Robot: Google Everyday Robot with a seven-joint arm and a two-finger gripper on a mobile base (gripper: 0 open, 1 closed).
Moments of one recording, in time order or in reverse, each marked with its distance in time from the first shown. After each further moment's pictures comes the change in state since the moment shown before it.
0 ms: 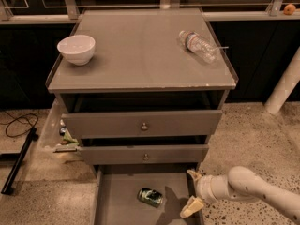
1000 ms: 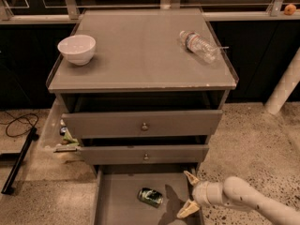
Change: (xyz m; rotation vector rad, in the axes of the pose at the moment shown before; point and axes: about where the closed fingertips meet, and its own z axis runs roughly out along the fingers) arm 0.026 -0.017 0.042 0.098 -0.049 -0.139
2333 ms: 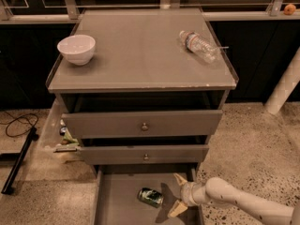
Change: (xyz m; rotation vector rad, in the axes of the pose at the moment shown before) arm 0.024 -0.002 0.072 -0.016 0.048 -0.034
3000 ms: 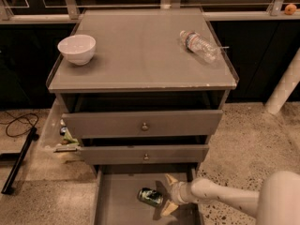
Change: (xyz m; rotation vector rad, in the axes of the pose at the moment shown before) arm 0.009 -0.006 0.064 0.003 0.071 -0.090
